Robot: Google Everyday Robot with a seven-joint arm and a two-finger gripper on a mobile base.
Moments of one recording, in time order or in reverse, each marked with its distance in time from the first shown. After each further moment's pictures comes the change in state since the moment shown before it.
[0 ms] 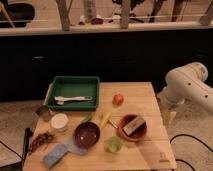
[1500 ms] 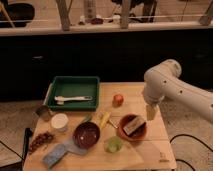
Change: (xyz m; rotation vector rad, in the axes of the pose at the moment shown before) arm -0.079 -0.030 0.015 0.027 0.003 -0.100
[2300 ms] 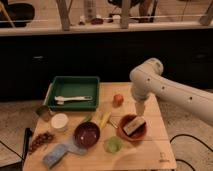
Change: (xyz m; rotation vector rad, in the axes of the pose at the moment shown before) arm -0.045 -0.029 0.024 0.004 -0.002 -0.098
